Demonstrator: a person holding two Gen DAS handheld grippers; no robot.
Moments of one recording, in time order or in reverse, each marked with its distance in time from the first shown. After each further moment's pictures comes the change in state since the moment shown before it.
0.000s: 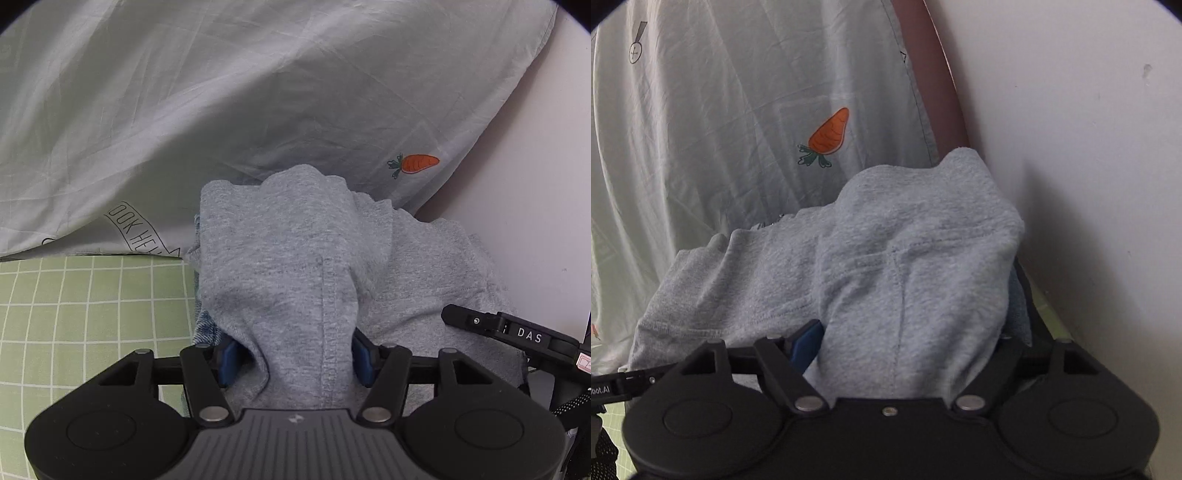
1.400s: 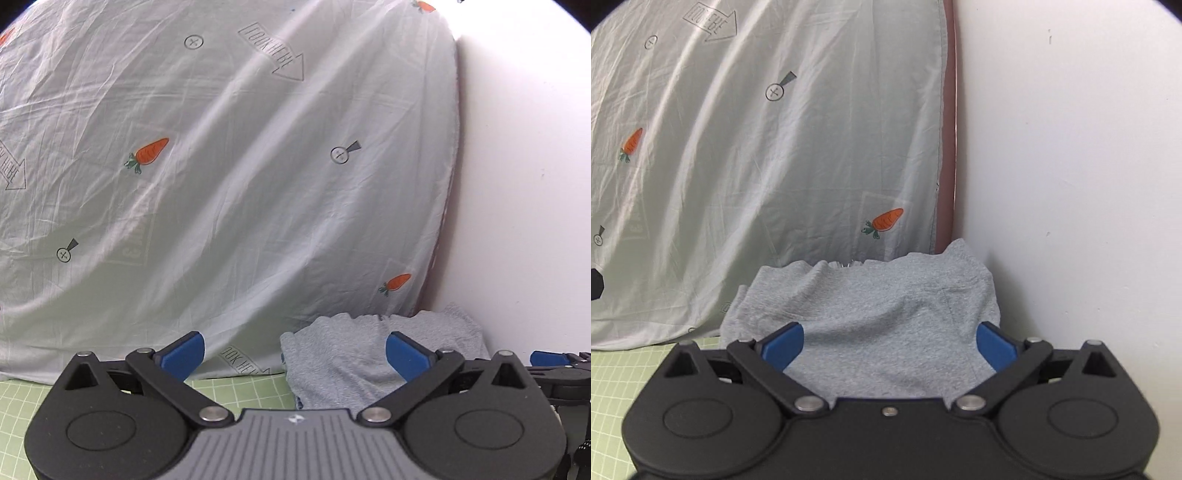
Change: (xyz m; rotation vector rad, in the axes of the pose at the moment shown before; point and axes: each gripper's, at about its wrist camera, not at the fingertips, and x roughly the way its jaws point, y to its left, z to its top) left arm -0.223 -0.013 -0.036 0.232 -0.453 0.164; right arm -0.151 0.134 -0.056 -0.170 -0.282 -0.249
